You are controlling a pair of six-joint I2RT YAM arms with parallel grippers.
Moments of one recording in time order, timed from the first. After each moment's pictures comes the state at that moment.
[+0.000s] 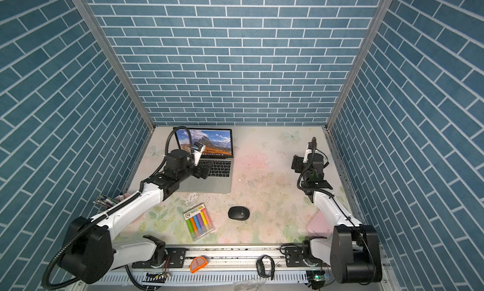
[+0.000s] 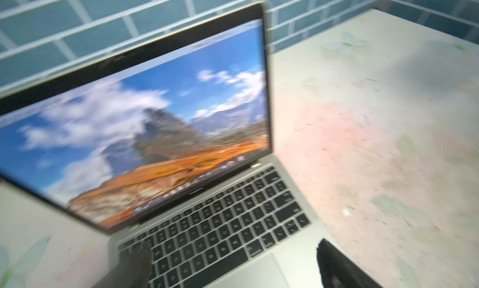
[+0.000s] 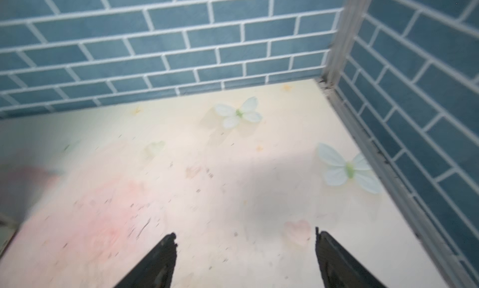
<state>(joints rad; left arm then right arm) -0.50 1.25 0.80 -0.09 0.01 0.20 0.15 1.19 0.62 0.10 0.05 0.10</state>
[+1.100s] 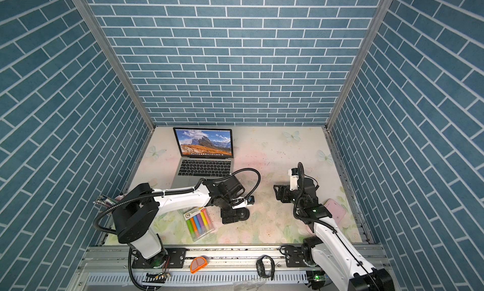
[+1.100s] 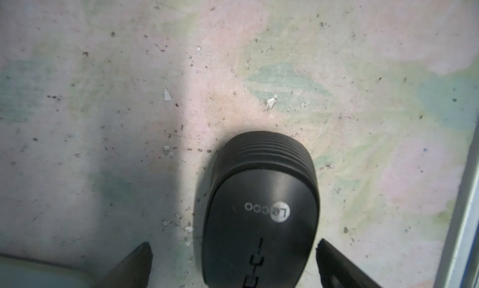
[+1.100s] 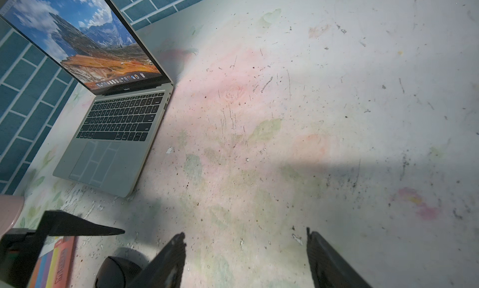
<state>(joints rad) -0.97 1.72 1.00 -0.55 0.15 0.49 0.31 0.81 0.34 -0.13 -0.25 0.36</state>
